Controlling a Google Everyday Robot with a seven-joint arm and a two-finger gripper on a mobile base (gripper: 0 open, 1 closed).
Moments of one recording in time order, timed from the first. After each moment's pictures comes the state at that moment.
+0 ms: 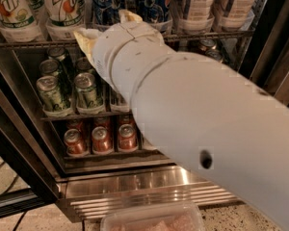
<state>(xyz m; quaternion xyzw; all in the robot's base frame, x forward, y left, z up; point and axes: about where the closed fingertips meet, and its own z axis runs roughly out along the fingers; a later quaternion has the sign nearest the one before) 0.500 0.061 1.062 -0.23 0.69 0.08 0.68</state>
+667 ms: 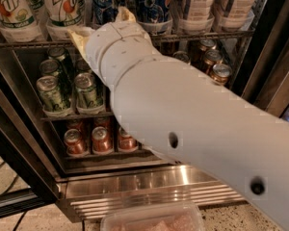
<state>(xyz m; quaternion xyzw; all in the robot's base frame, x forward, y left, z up) 0.524 0.072 1.058 -0.21 0.68 0.07 0.70</state>
